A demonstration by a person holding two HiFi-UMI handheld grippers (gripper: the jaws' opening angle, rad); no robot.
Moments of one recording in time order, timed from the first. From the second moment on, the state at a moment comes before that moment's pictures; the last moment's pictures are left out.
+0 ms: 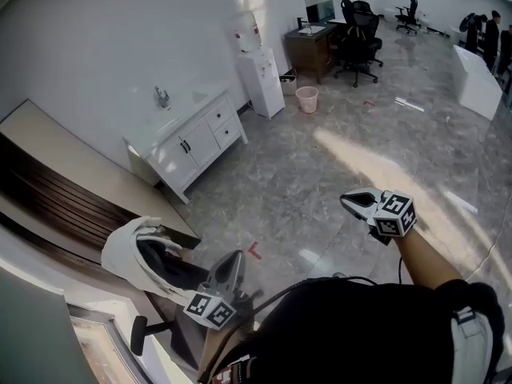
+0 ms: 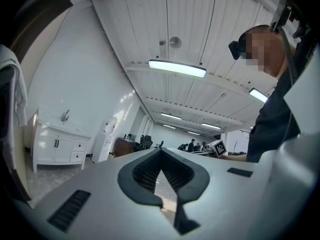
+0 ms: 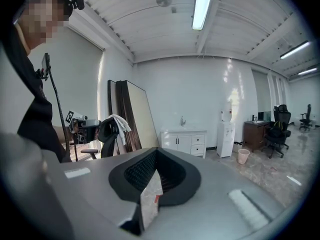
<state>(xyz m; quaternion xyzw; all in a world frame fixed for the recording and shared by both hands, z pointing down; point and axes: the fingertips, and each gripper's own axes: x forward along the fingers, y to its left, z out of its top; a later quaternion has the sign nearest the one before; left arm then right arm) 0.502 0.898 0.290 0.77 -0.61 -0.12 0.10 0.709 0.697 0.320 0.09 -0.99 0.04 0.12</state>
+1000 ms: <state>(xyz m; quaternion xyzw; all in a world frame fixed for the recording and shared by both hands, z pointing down) 0.507 0.643 0.279 0.68 -0.72 -0.12 0.08 0.667 0.390 0.327 -0.04 -0.99 0.04 0.12</state>
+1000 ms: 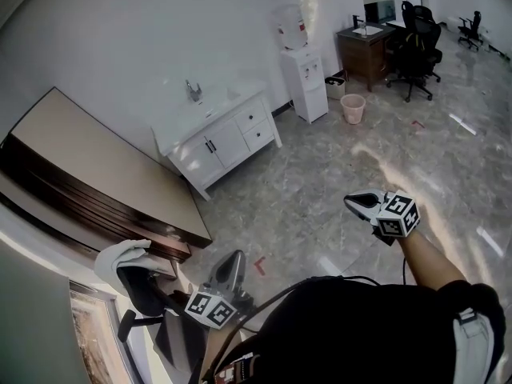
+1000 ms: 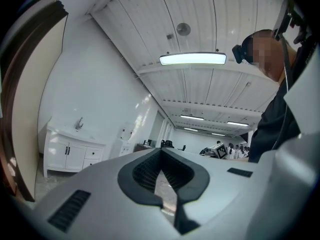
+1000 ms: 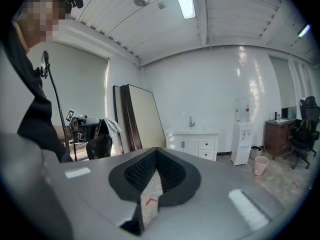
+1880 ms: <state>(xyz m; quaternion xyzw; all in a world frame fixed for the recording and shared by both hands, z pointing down) 0.321 0.511 0.274 0.76 -0.63 -0.13 0.09 0.549 0.314 0.317 0.09 -0.99 0.05 0.13</state>
